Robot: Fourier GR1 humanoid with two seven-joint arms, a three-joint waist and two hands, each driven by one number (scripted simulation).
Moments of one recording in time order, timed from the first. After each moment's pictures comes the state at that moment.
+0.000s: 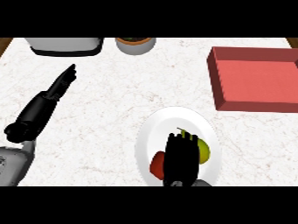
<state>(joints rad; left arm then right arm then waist) -0.24 0.44 -0.18 -1.49 0.07 -0.05 -0.12 -0.26 -0.03 0.78 -1.54 0.98 0.26 1.23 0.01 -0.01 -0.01</state>
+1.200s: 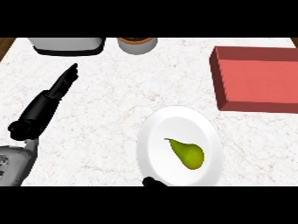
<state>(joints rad) -0.25 0.41 -0.15 -1.49 0.04 -0.07 -0.10 -0.43 -0.34 1.11 -1.95 0.92 0.18 0.35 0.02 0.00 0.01</state>
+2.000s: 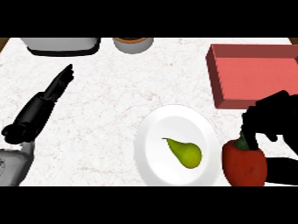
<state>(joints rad) -0.22 0.41 -0.13 -1.51 0.03 -0.07 -0.11 -0.31 -0.78 0.32 -2.06 0.27 0.03 -0.02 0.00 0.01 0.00</state>
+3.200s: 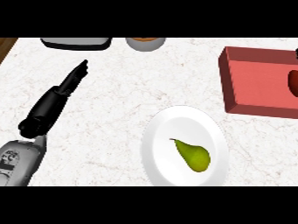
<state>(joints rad) -0.29 0.35 -0.15 -1.49 -0.01 -0.10 -0.09 -0.82 -0.90 0.31 -0.83 0.52 0.37 -0.59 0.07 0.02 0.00</state>
